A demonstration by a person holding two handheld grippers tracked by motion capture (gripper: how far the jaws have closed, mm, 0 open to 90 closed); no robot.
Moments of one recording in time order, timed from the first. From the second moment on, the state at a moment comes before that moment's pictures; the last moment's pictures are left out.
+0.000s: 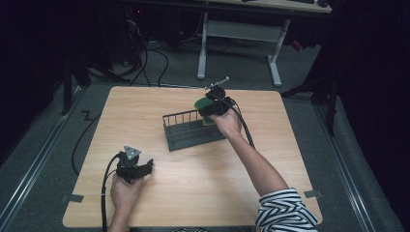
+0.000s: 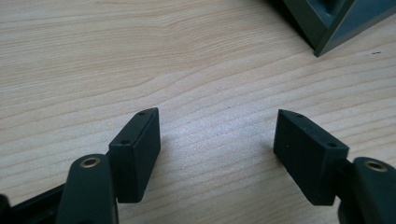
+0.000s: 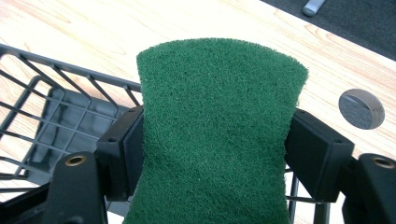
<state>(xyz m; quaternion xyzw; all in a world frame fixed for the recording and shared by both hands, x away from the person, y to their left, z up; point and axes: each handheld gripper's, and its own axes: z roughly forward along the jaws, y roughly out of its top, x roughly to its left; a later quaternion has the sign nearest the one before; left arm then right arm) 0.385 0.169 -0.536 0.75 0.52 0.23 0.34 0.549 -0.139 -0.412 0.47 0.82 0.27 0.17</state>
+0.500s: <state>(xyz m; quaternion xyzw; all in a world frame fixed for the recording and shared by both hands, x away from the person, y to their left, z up) 0.385 0.169 -0.536 0.75 0.52 0.23 0.34 0.548 -0.141 -0.428 0.48 0.83 0.26 0.15</state>
